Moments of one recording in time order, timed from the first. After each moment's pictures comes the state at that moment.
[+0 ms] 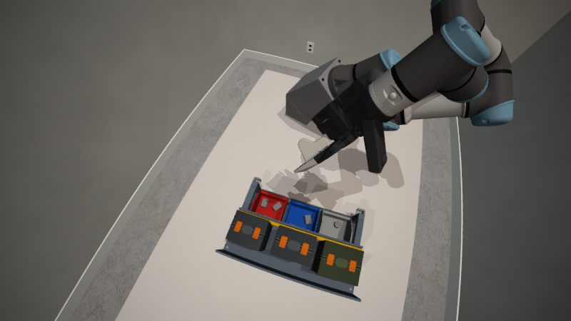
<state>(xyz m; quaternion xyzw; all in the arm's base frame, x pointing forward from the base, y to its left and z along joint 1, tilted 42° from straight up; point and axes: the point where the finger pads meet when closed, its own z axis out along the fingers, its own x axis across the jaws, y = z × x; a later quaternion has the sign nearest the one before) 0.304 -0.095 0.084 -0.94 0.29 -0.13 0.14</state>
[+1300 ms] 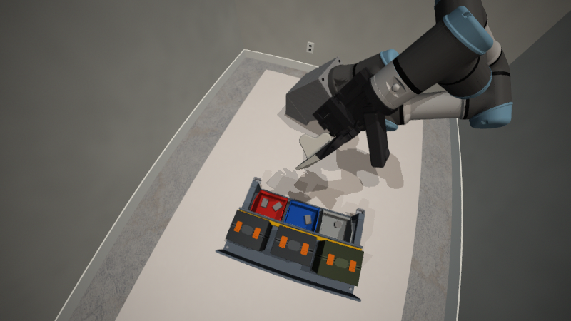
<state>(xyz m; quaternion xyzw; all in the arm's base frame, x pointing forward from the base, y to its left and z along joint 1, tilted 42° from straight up) 0.298 -0.100 0.090 -0.94 0.28 -0.14 0.14</state>
